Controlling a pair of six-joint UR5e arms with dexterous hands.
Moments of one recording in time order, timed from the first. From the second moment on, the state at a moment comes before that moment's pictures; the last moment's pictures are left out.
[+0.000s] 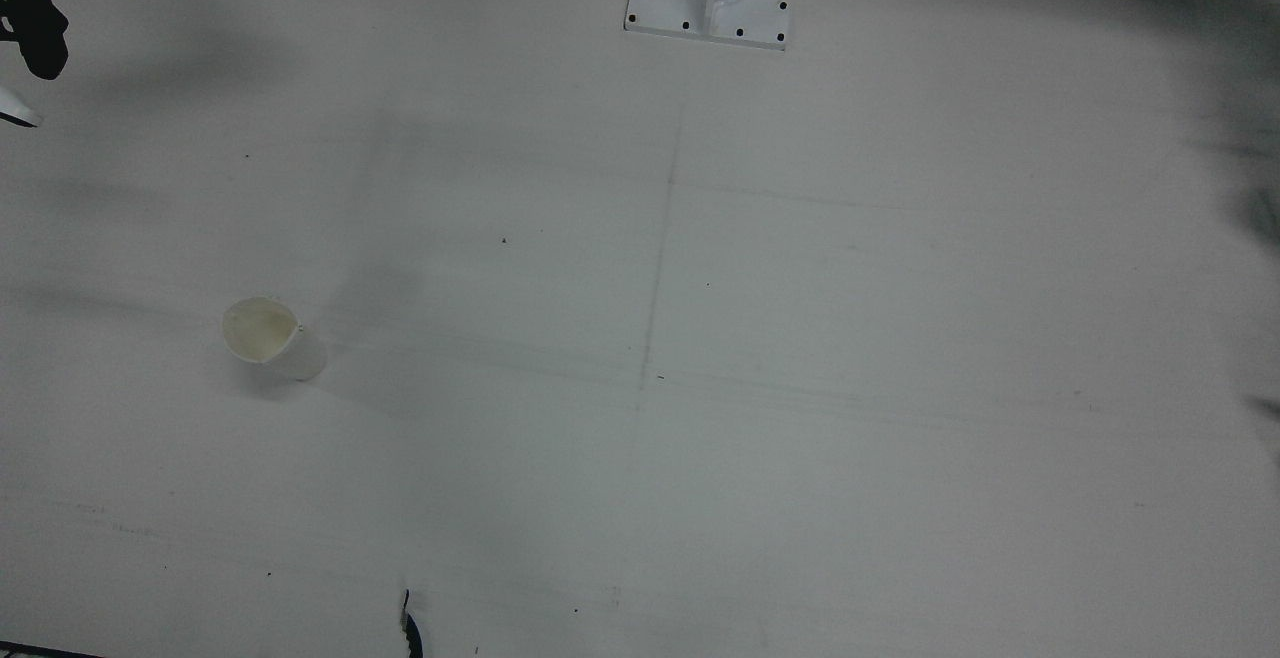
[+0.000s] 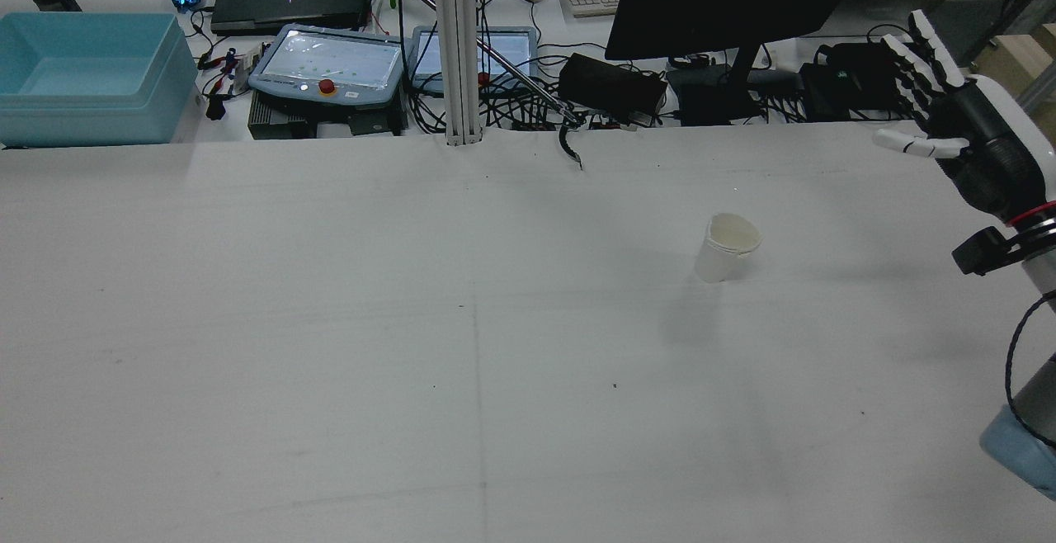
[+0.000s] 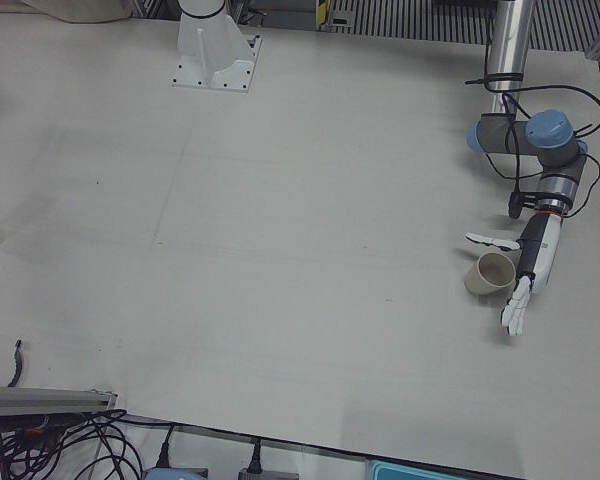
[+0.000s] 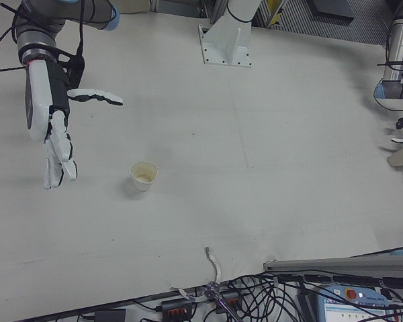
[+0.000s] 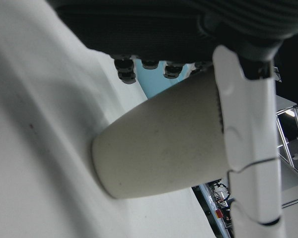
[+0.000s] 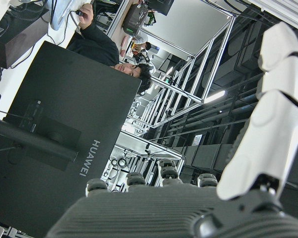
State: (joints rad) left arm -1.09 -1.54 -1.06 -0.63 1.39 0.48; right arm 1.03 -1.63 1.93 -3.13 -1.08 -0.52
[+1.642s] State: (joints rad) left arm -1.08 -1.55 -1.07 -0.60 1.41 0.47; right arm 1.03 -1.63 1.92 -3.13 -1.08 -0.52
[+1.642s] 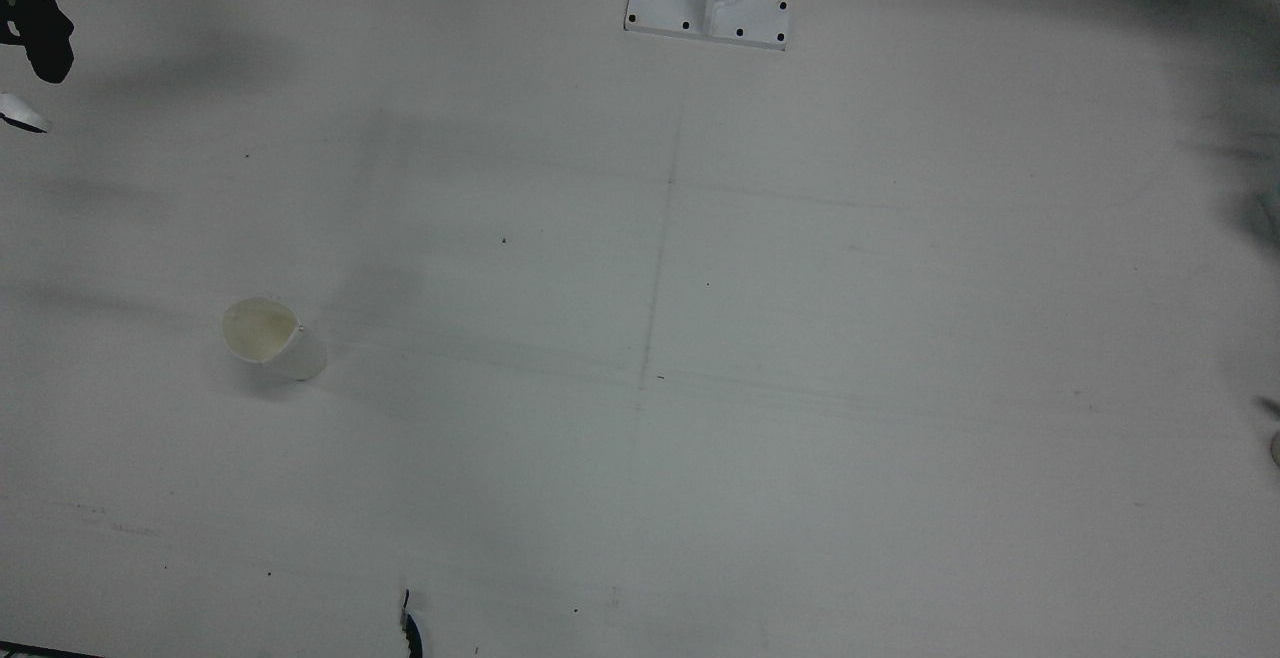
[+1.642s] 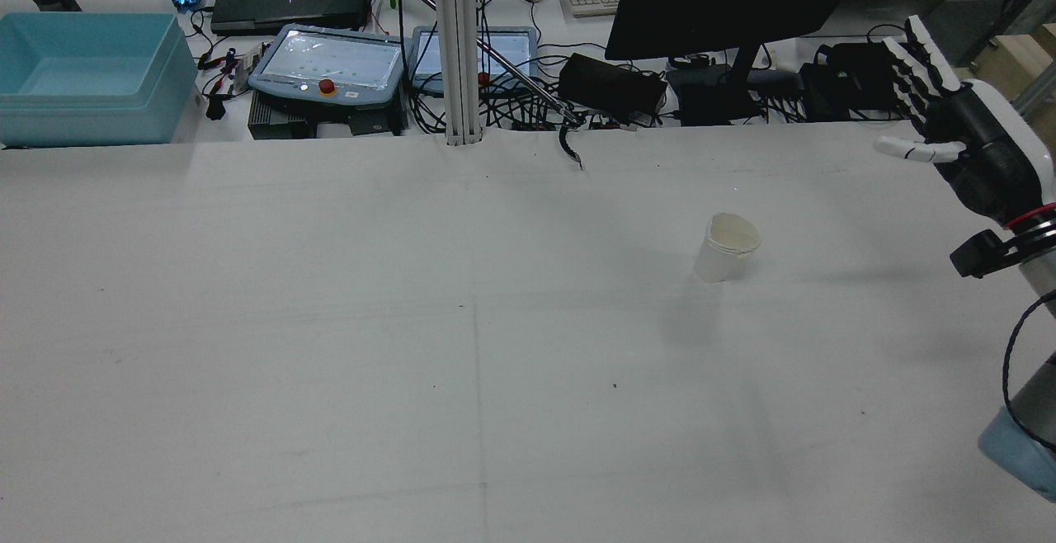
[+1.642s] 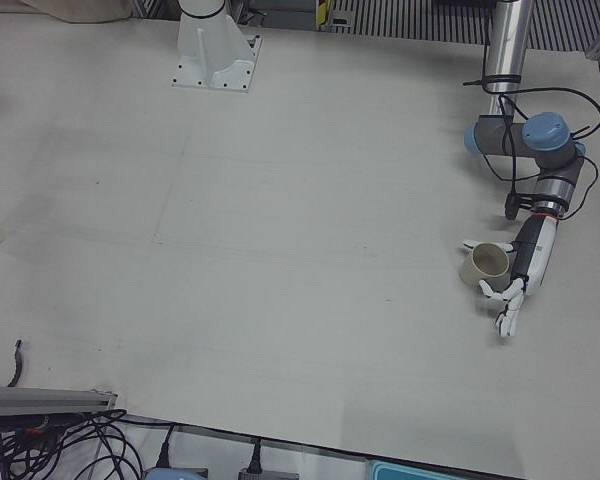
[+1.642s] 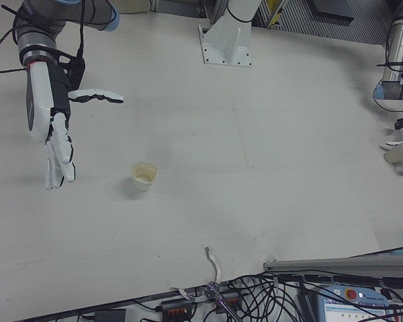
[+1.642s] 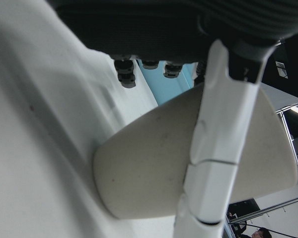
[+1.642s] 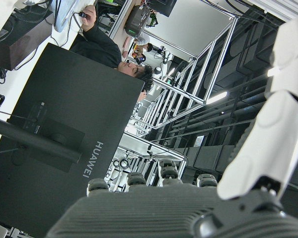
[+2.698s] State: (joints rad) left arm -1.09 -1.53 -1.08 -0.59 1.44 0.44; right arm 1.03 -1.63 1.92 -3.13 -1.08 -0.52
